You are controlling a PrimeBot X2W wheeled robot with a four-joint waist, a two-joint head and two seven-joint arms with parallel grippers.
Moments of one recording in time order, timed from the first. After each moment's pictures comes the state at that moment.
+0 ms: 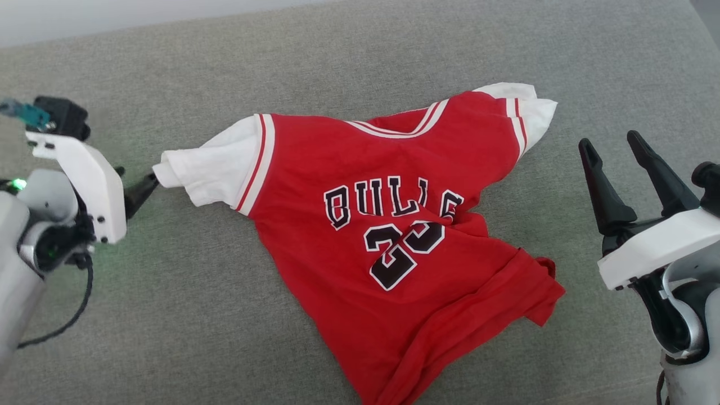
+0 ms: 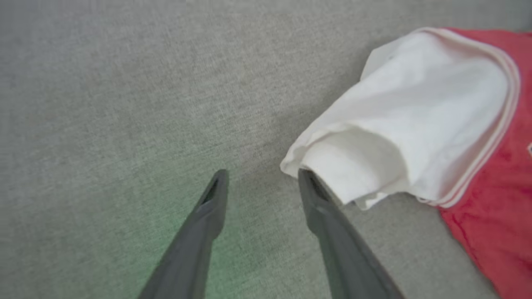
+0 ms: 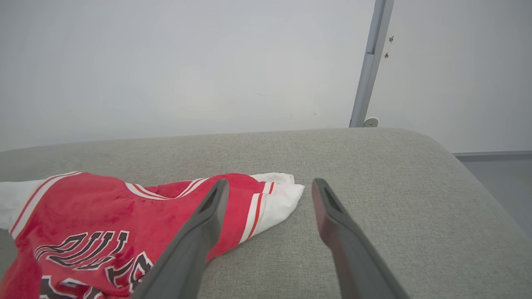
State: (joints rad) left arm -0.83 0.72 -0.76 0.61 -1.03 -0.13 0.43; right arm -0.27 -0.22 -0.01 -0.08 0.39 0.13 0.20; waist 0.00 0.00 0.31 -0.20
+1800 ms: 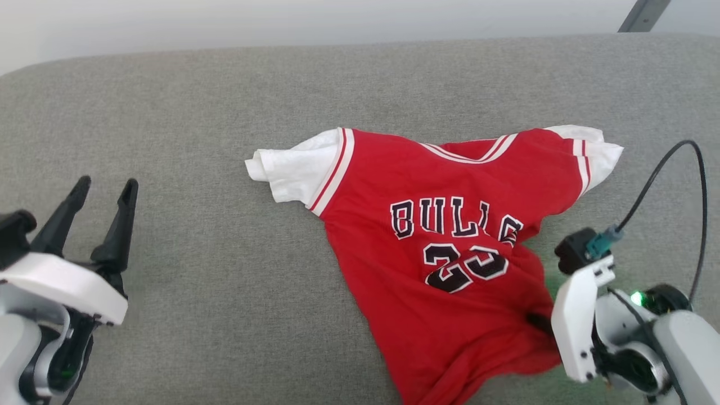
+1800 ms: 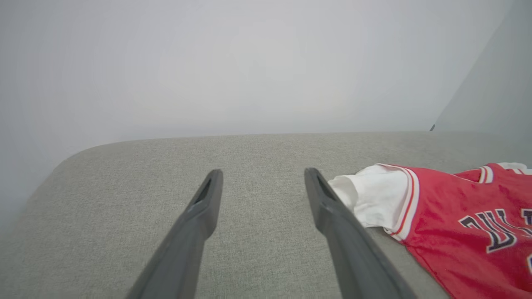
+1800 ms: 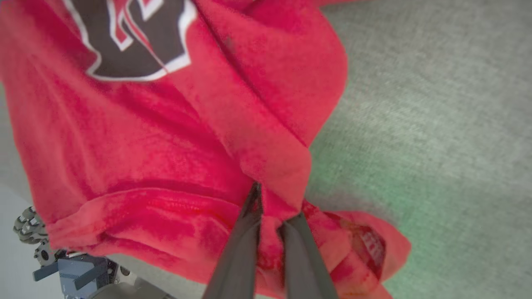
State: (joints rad) left arm -0.36 0.83 -0.54 0.12 -0.98 0.11 -0.25; right arm -0.29 -0.43 0.37 0.17 0.63 0.13 0.84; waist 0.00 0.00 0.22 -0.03
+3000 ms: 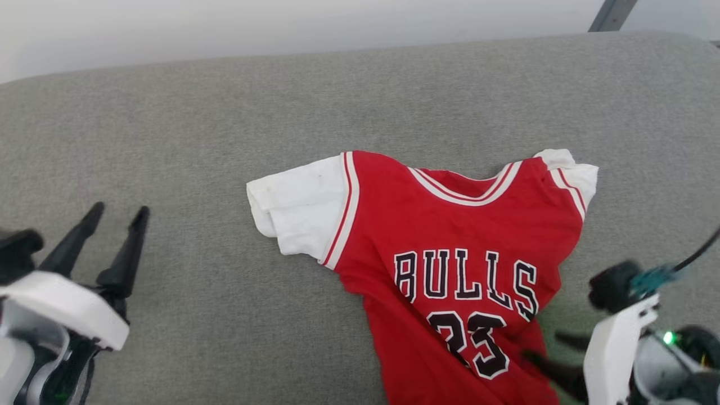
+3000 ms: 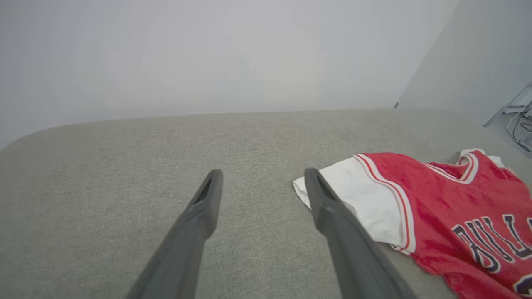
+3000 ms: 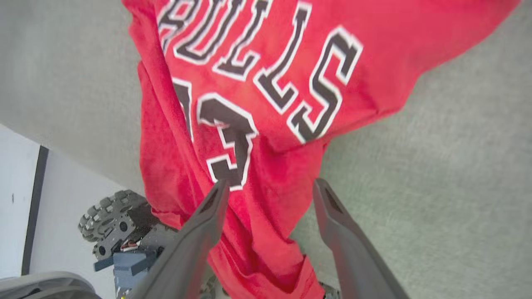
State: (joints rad) left arm -0.20 0.80 -0.39 0.02 -0.94 0.05 -0.14; right arm 0.03 -0.39 0.14 -0.30 0.67 0.13 1.05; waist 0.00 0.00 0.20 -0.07
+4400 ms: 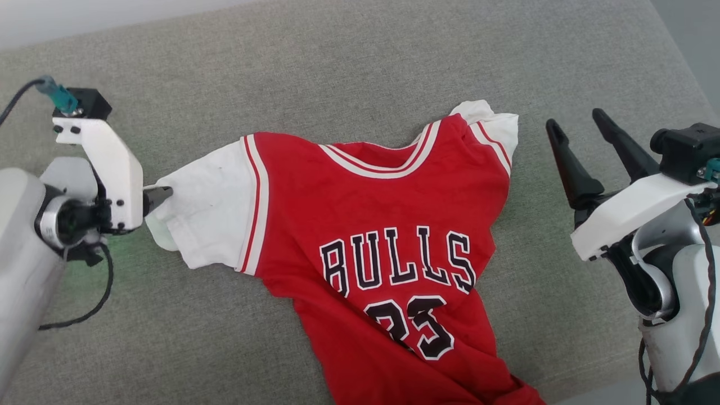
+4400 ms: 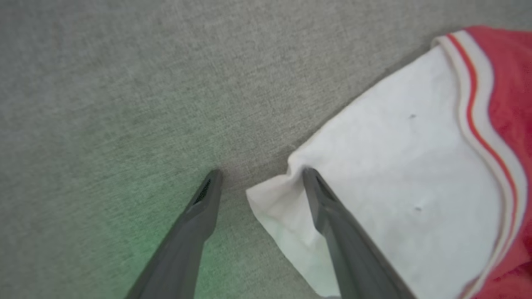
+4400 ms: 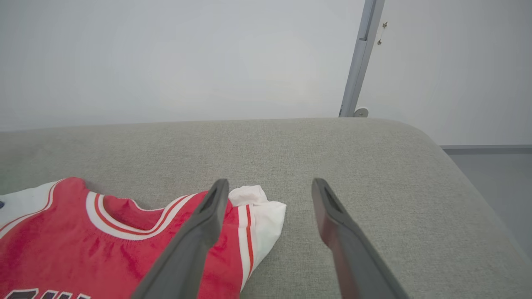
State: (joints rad) left arm -0.87 0.66 -0.69 0.62 -0.97 -0.01 0.76; right arm -0.42 -0.24 0.09 0.10 0.40 0.13 0.16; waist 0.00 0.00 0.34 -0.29
